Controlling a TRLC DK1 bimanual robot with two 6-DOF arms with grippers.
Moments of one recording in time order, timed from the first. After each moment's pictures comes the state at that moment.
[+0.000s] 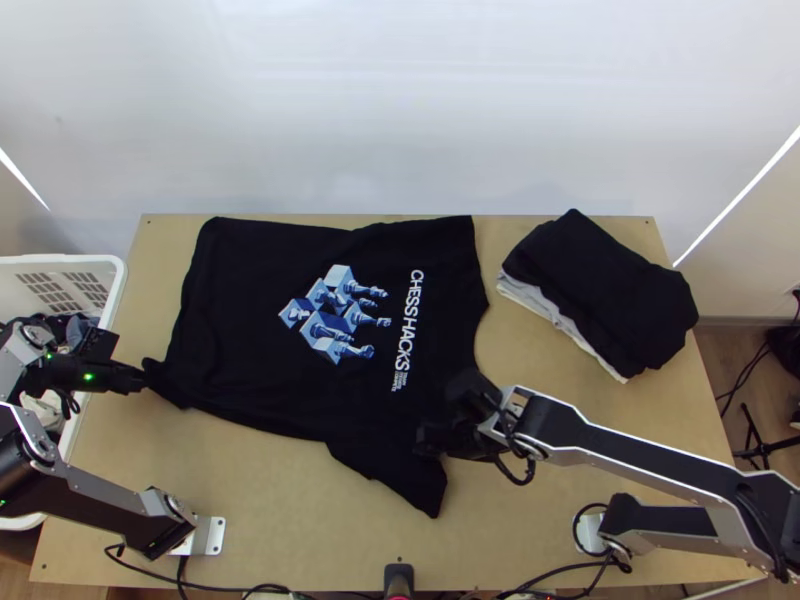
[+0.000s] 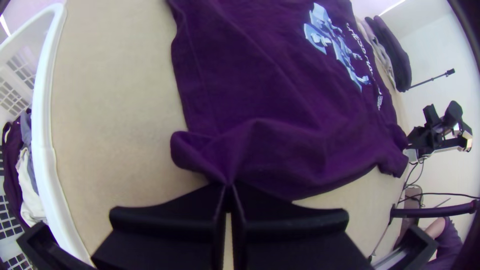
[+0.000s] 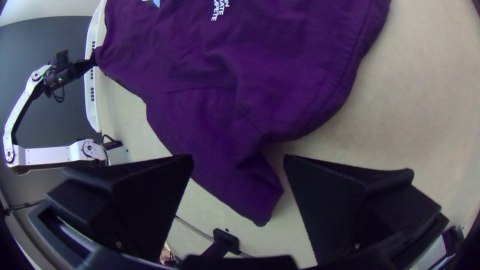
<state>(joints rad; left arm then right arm) 0.75 1.67 1.09 -1.02 0.48 1.04 1.01 1.36 0.81 -0.50 -0.29 1.06</state>
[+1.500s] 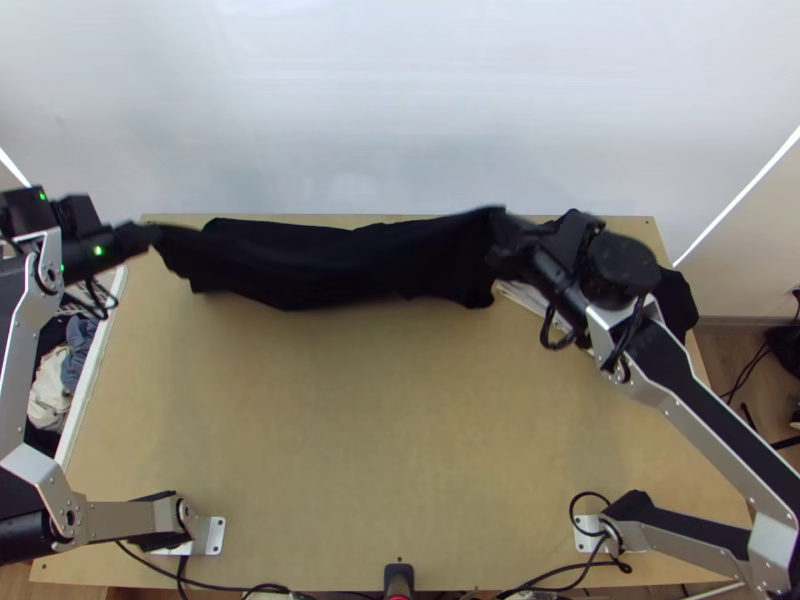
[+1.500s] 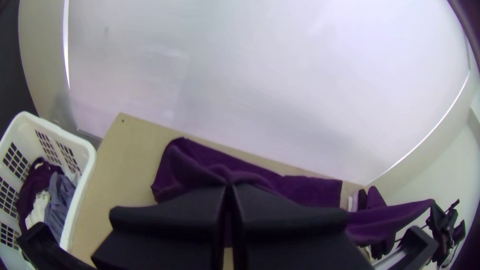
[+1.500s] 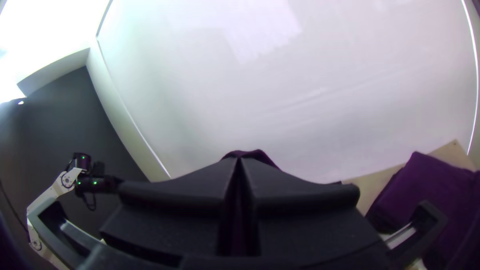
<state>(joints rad) 0.31 1.42 1.47 -0.64 0.40 -0.17 0.54 1.25 1.16 0.09 0.03 0.50</state>
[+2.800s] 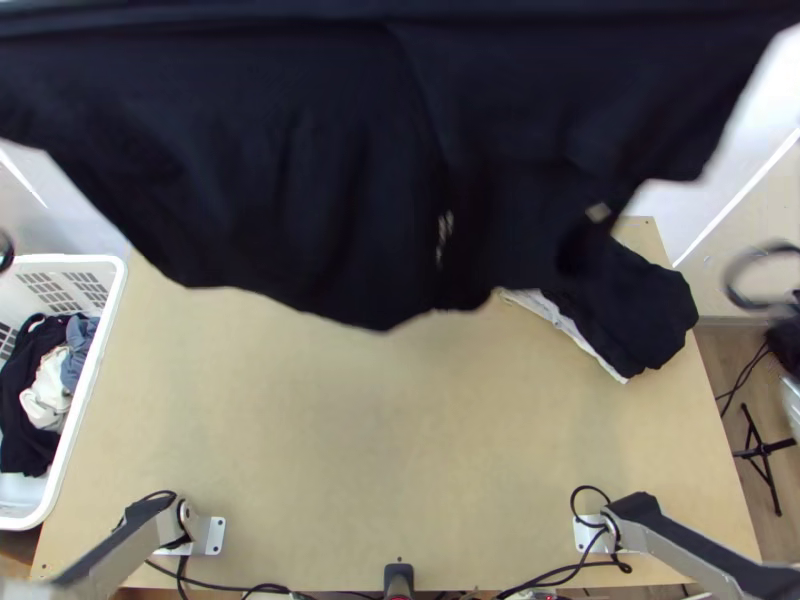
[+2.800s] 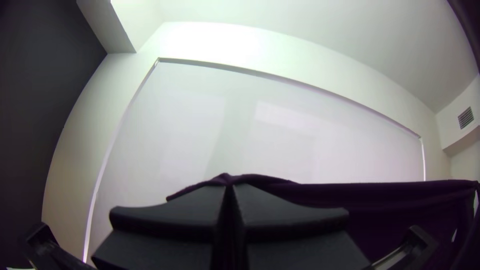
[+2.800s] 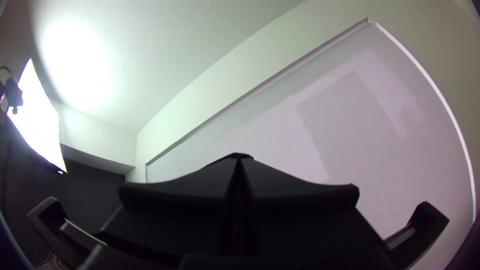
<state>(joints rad) 0.26 1.09 1.71 0.00 -0.02 -0.32 0.35 1.08 1.73 0.18 0.04 0.37</state>
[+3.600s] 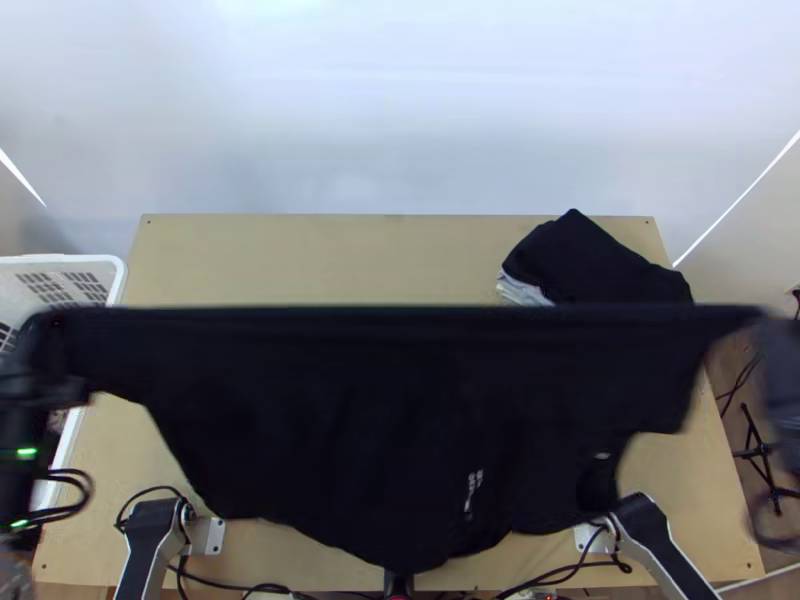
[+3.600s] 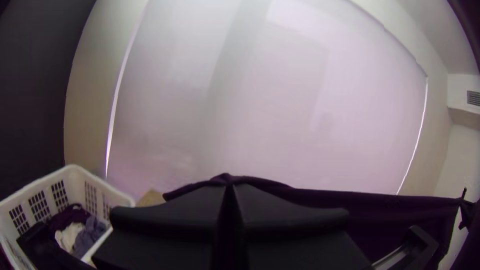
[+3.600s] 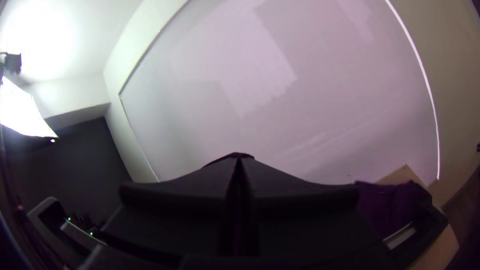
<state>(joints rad) 0.17 0.44 1.16 -0.67 0.03 -0.32 0.35 0.48 1.27 -0.54 0.01 0.55</state>
